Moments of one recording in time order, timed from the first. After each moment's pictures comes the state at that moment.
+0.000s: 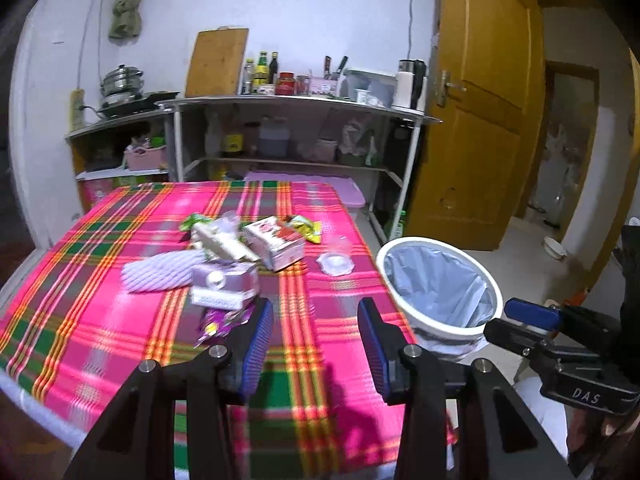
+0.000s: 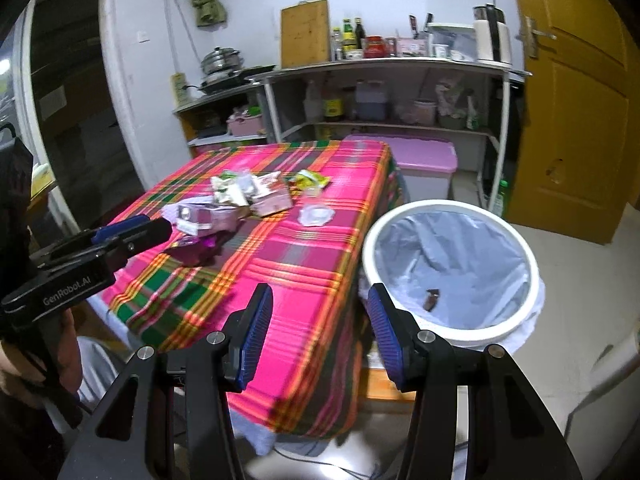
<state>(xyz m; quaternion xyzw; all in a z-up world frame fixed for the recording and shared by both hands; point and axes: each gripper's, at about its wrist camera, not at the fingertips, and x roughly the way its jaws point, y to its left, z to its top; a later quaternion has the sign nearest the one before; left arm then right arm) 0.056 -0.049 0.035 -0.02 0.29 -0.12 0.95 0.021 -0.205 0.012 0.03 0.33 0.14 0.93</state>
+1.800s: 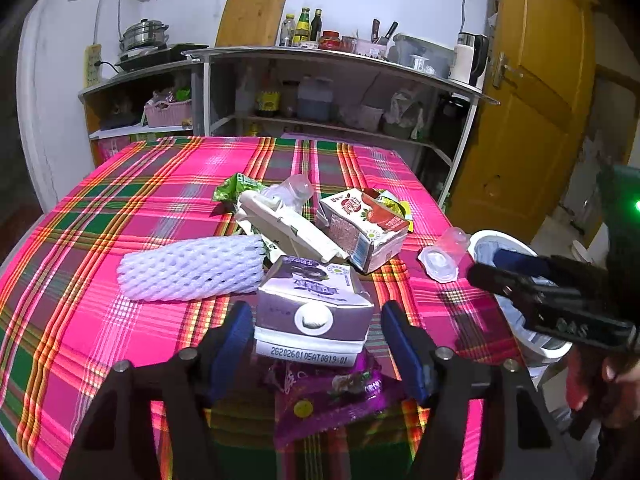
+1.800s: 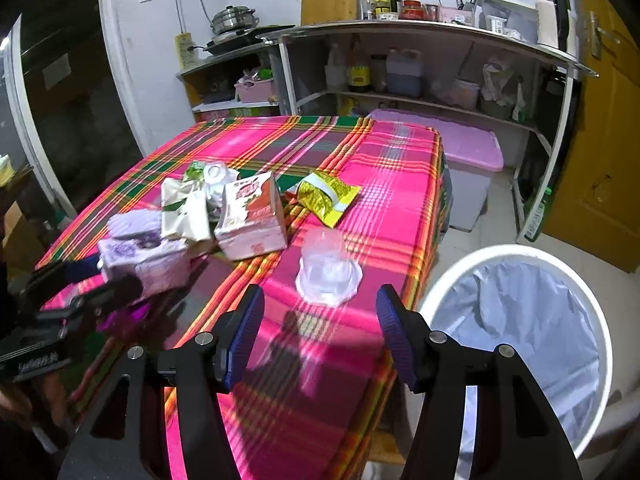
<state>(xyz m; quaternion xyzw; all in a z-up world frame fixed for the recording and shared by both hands) 0.171 -0.001 -0.023 -0.04 0.36 -0.08 0.93 0.200 -0.159 -0.034 0.00 0.39 0.17 0.90</state>
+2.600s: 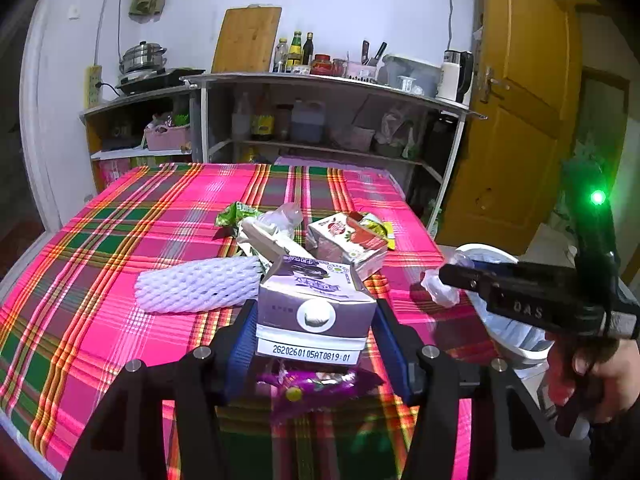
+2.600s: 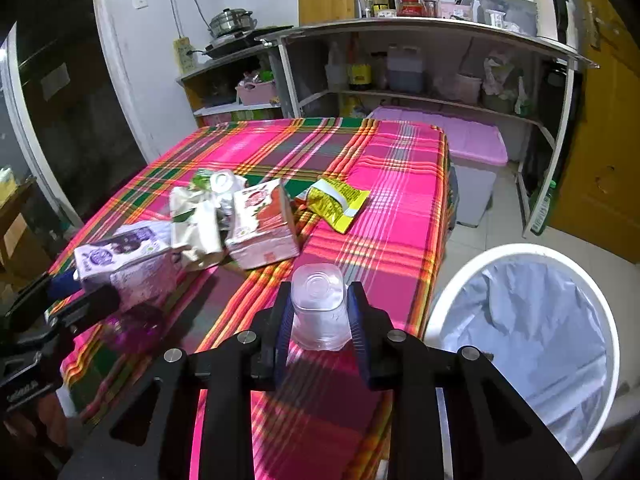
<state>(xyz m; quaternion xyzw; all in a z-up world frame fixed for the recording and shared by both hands) 0.141 -0.005 0.003 -0.03 0.31 -0.09 0.94 0.183 -0.157 -0.022 0.02 0.39 0.18 0.90</state>
